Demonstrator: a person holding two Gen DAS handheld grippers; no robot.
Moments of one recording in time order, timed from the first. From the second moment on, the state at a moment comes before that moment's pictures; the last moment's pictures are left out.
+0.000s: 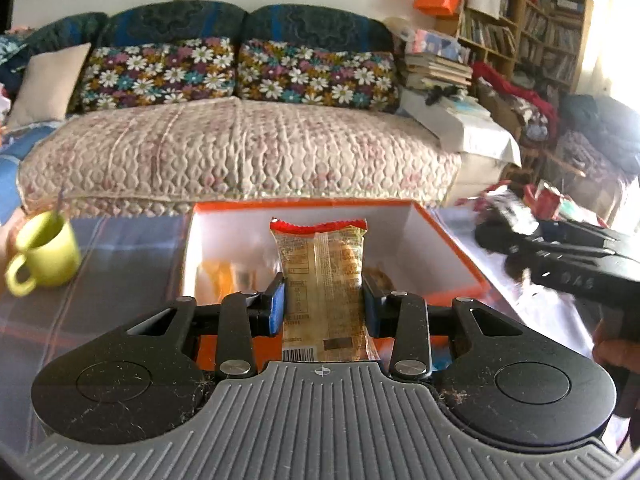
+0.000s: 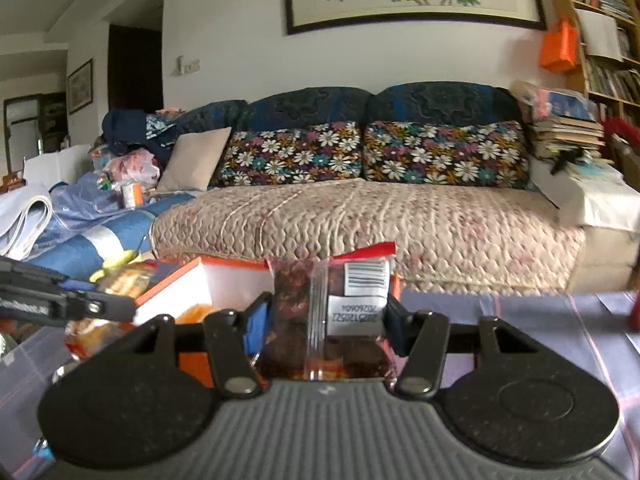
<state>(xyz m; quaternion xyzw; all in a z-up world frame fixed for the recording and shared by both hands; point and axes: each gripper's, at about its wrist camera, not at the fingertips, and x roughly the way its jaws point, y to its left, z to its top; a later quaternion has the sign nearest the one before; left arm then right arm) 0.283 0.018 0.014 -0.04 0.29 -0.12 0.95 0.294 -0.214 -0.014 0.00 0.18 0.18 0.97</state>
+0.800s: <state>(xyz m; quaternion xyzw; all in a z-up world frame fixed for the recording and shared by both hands) 0.183 -0.018 -0.034 0.01 0.30 -0.10 0.95 0.211 -0.207 -0.049 -0.08 0.18 0.12 0.97</state>
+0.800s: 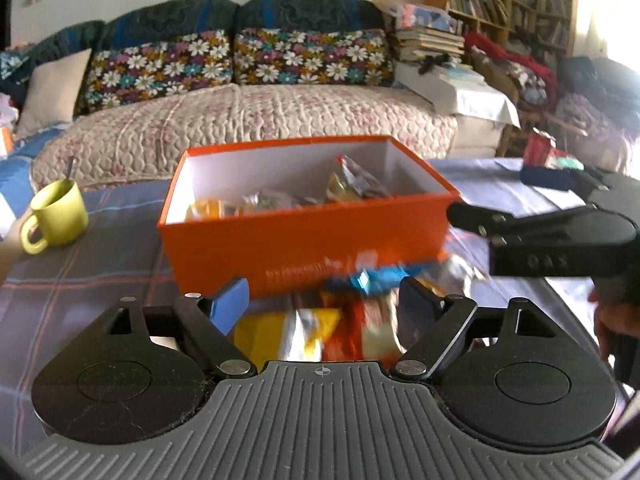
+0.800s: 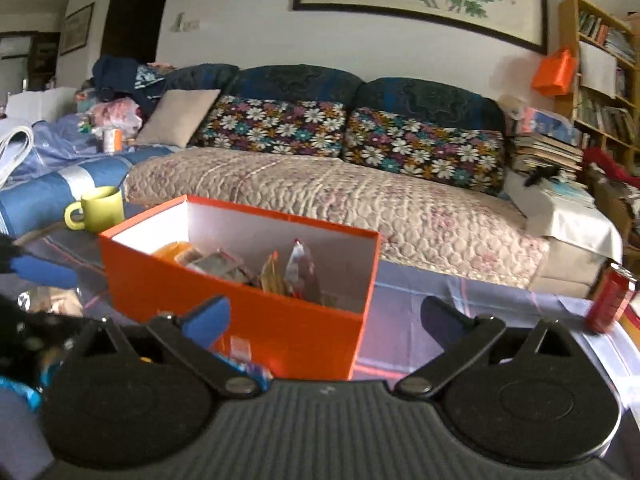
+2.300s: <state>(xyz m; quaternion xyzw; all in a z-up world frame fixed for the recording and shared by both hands) 0.142 -0.034 -0.091 0.01 0.38 -0.09 0.92 0.188 -0.247 -0.104 -0.02 0.26 0.05 0.96</state>
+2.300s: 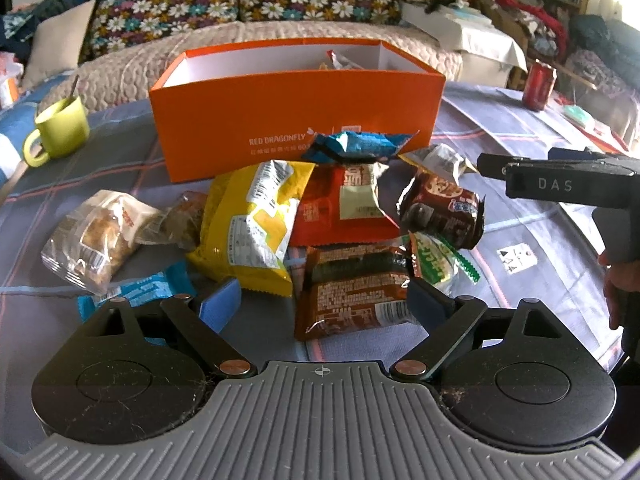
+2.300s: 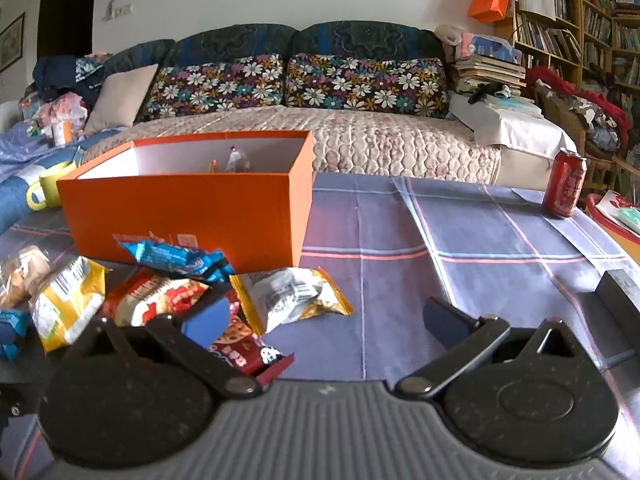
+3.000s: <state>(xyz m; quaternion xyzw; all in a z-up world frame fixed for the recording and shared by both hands) 0.142 -0.036 -0.097 0.02 0.38 -0.08 0.92 0.190 -0.249 -0.106 -0.02 0.26 0.04 0.96</state>
